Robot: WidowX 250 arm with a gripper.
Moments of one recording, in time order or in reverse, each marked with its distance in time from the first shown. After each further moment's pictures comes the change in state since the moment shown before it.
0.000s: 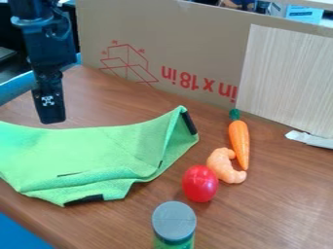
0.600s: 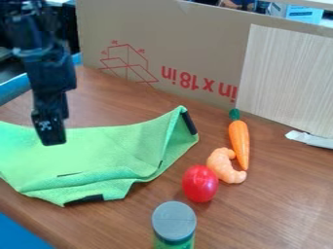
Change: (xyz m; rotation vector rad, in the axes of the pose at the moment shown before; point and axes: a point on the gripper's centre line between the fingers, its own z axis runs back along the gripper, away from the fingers) arm -0.006 -0.003 -0.034 -0.045 -0.052 -0.114
